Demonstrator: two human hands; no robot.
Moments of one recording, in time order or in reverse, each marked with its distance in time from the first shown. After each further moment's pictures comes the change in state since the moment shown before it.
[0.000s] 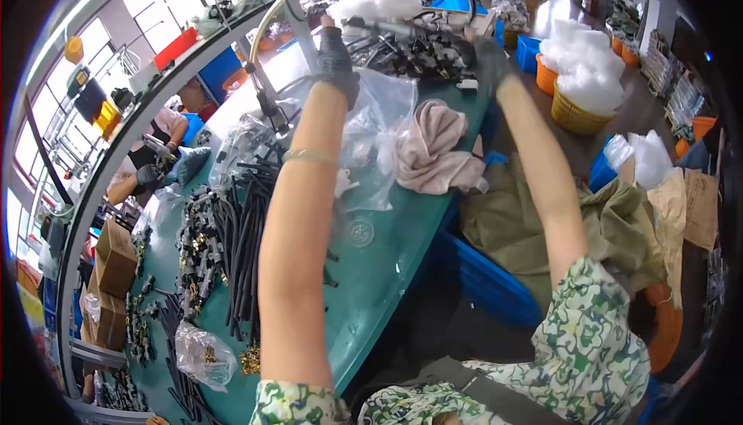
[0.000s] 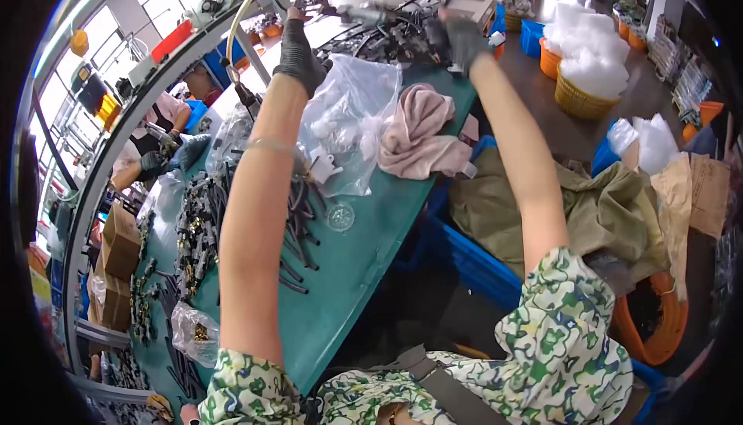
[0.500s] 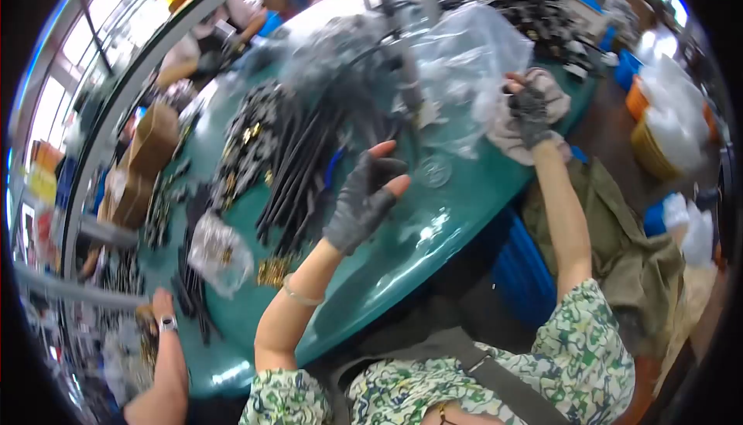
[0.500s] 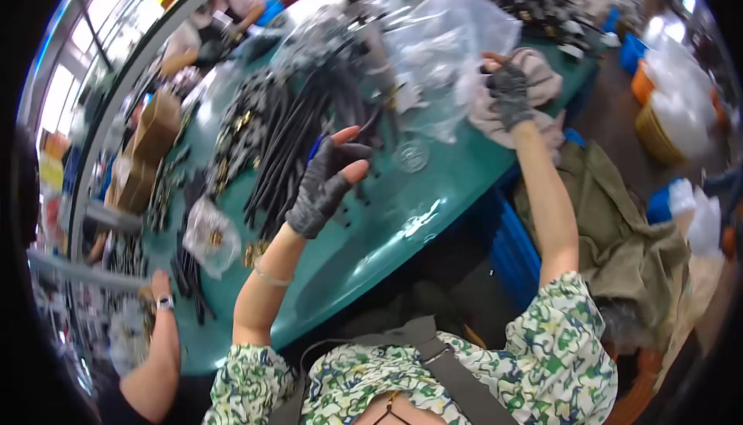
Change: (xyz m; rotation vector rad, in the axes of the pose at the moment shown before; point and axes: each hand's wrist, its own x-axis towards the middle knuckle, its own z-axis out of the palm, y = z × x) left_hand -0.219 -0.061 -0.211 0.528 -0.190 0.040; right_hand -0.102 0.106 0.125 0.470 -0.426 0.356
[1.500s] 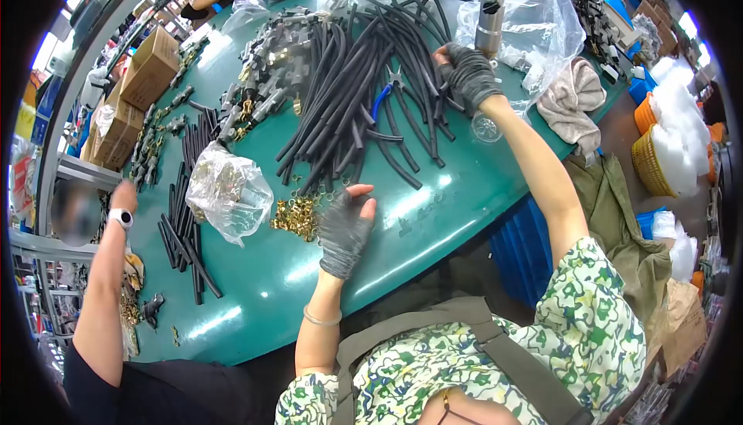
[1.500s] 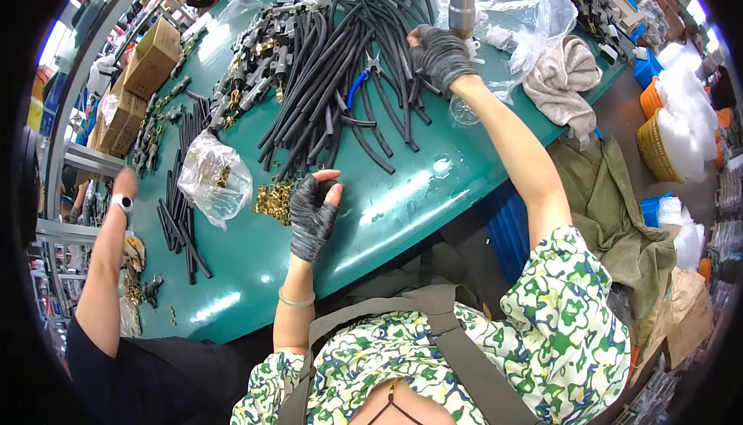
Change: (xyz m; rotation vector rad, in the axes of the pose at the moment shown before) left_hand -0.141 -0.083 -0.062 0.173 0.466 -0.104; right_hand -0.034 0.031 0.241 -1.002 -0.183 -0.388
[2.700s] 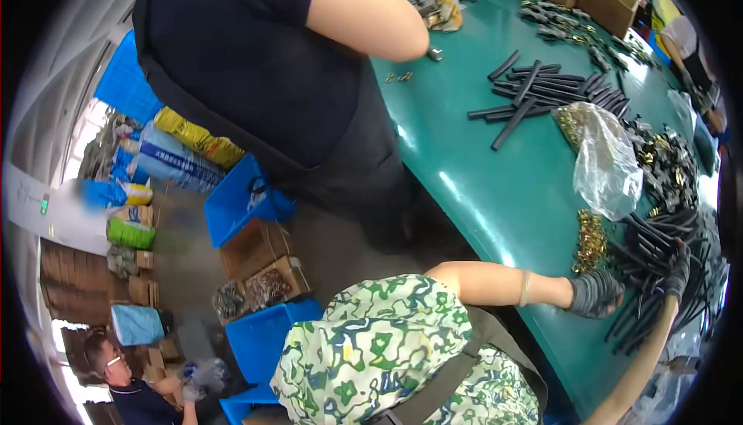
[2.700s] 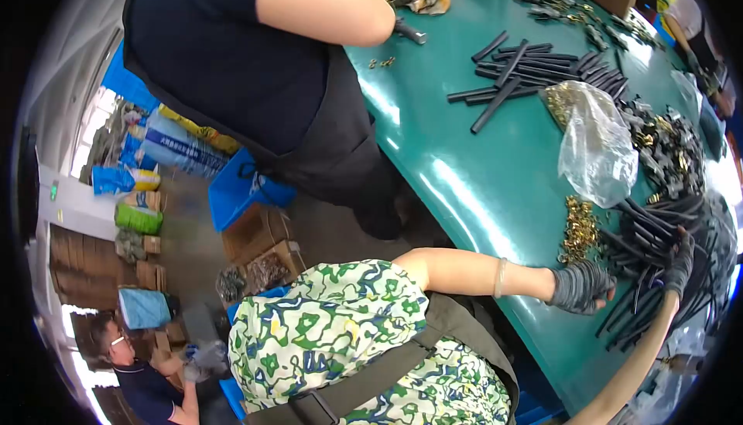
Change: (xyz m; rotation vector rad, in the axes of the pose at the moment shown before) left_hand -0.002 -0.037 0.005 0.157 0.227 0.276; right_hand 0.113 0.007 0.173 0.031 -0.424 -0.783
